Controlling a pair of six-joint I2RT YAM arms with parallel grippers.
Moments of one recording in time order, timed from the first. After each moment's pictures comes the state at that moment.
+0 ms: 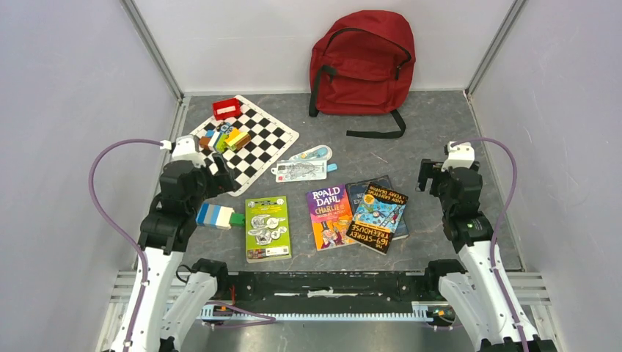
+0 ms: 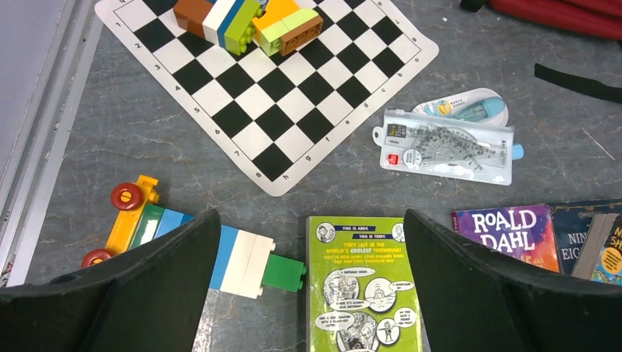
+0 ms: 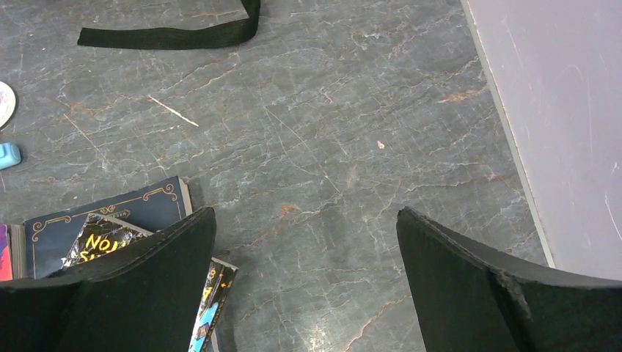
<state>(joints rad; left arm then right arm) -0.16 0.65 0.90 -0.71 -0.18 -0.29 0.09 0.66 0.55 -0.25 0.21 0.02</state>
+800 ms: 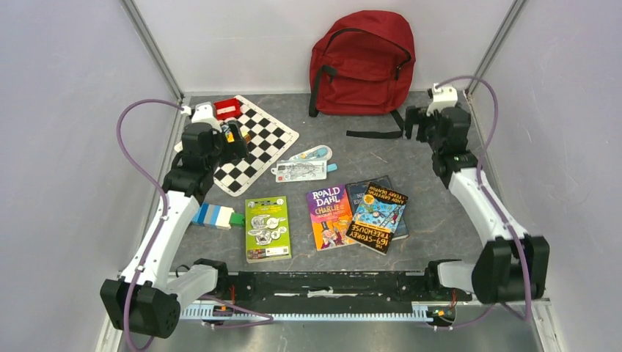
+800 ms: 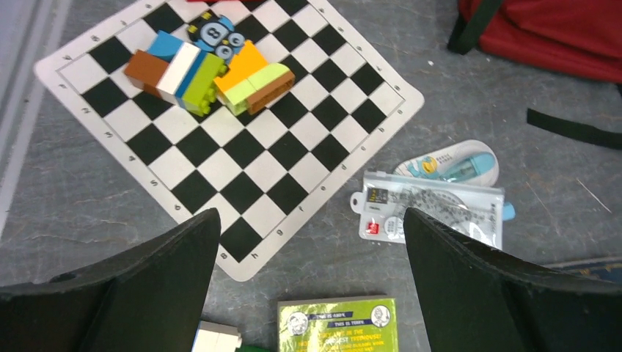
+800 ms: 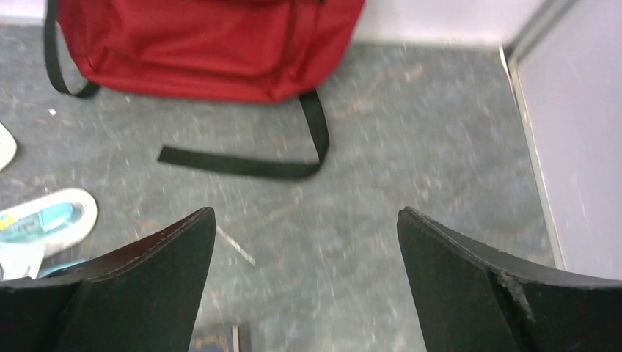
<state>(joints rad) -0.16 1.04 0.98 -0.38 -0.17 -0.29 0.09 1.21 0.91 -0.01 0.07 0.00</state>
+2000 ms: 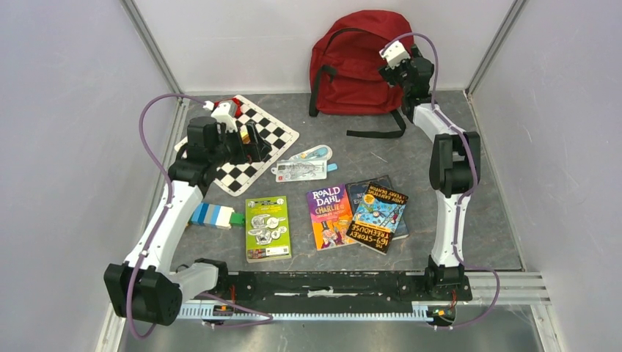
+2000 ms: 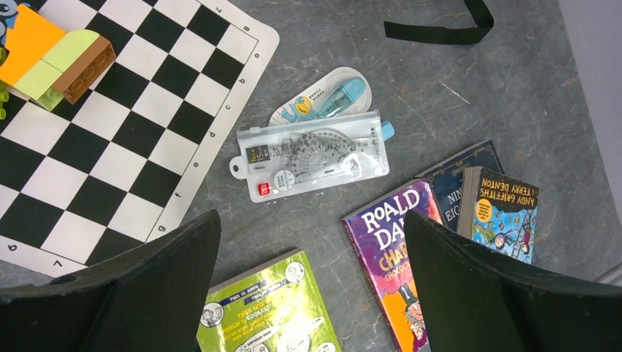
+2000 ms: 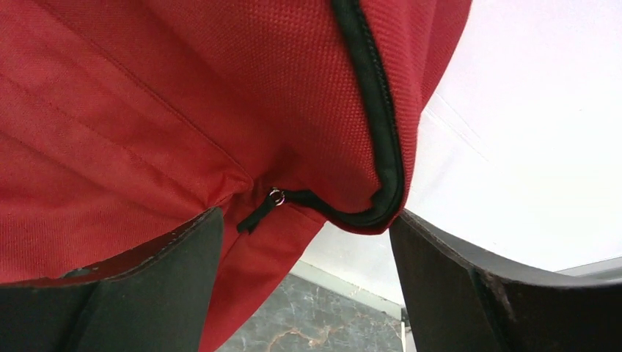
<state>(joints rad) -0.16 1.13 1.02 -0.41 0.29 -0.29 0.09 2.26 1.84 0.37 -0.04 -0.64</state>
